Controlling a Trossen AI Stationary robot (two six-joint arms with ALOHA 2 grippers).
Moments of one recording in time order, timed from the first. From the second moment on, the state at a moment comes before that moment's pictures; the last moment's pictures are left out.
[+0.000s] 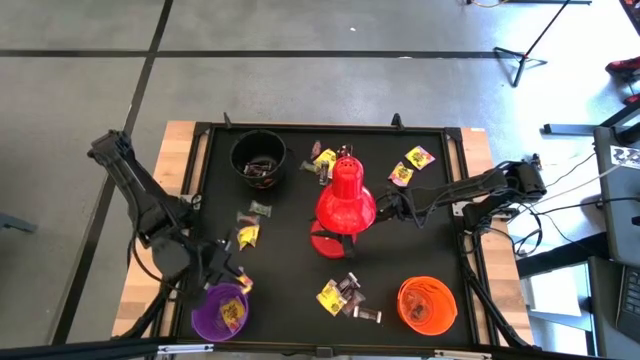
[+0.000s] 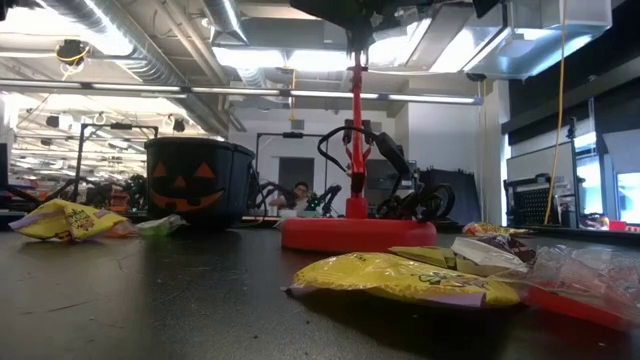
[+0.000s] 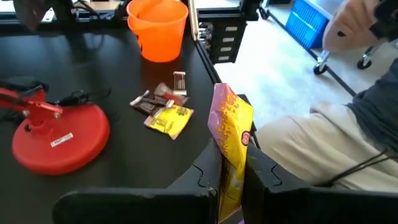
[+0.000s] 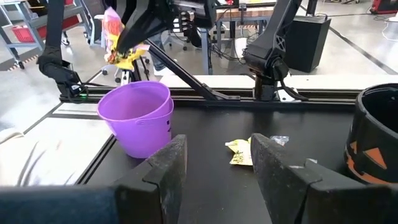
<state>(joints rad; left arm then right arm) -0.84 1.06 0.93 -0.42 -0.41 -0.42 0.14 1.58 1.05 0.30 -0.10 0.07</state>
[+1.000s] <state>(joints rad) -0.84 1.12 1.12 -0.75 -0.53 -0.72 0.14 1.59 1.05 0.20 -0.25 0.10</state>
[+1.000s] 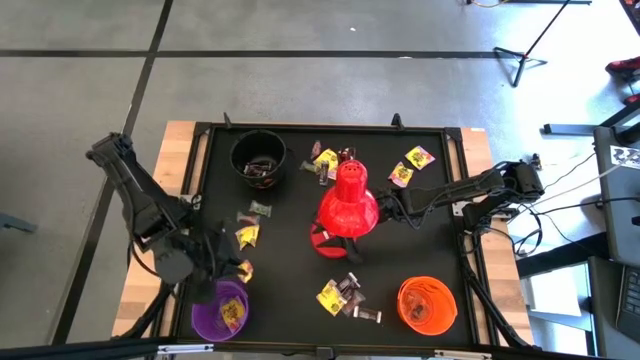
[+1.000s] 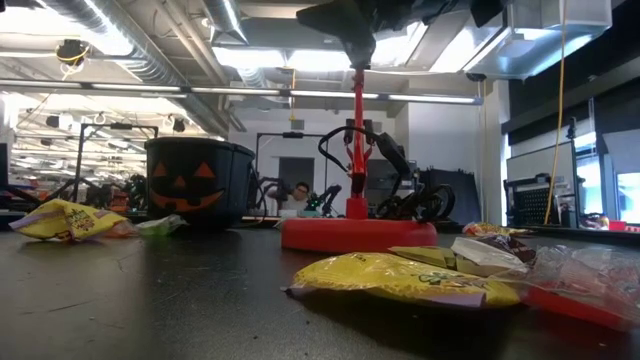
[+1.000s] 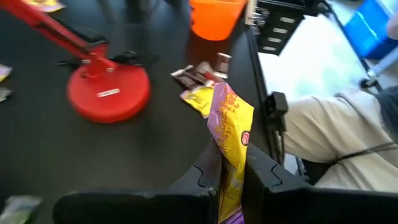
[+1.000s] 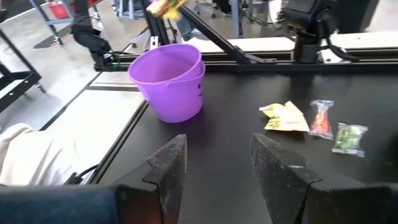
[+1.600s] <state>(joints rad) -0.84 1.22 1.17 -1.04 -0.35 -1.15 0.14 1.59 1.05 0.12 -0.26 0.05</state>
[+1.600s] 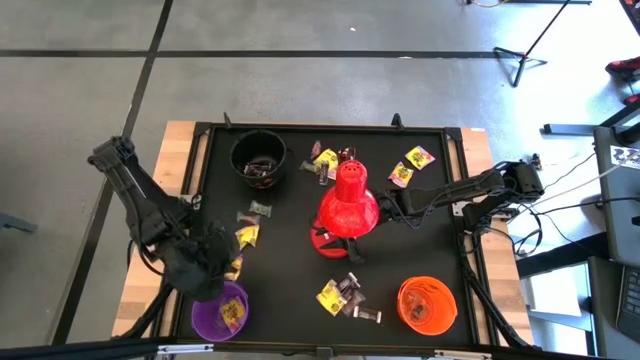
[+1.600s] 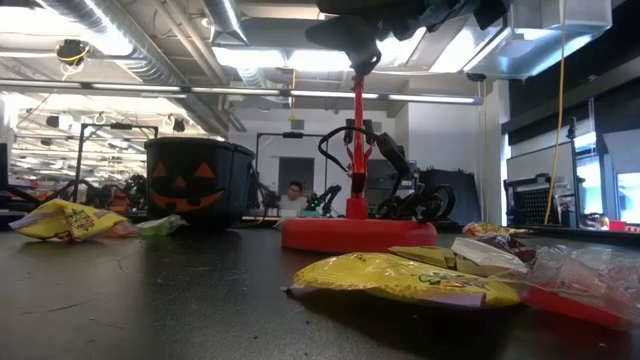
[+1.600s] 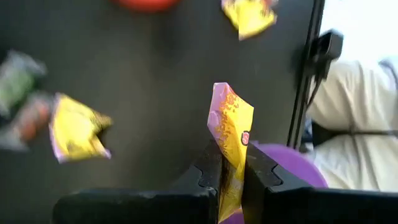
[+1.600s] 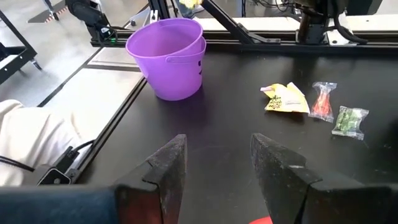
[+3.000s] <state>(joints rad) -0.90 1.50 1.16 -1.15 -0.23 -1.28 0.15 1.59 1.05 0.11 -0.26 0.16</state>
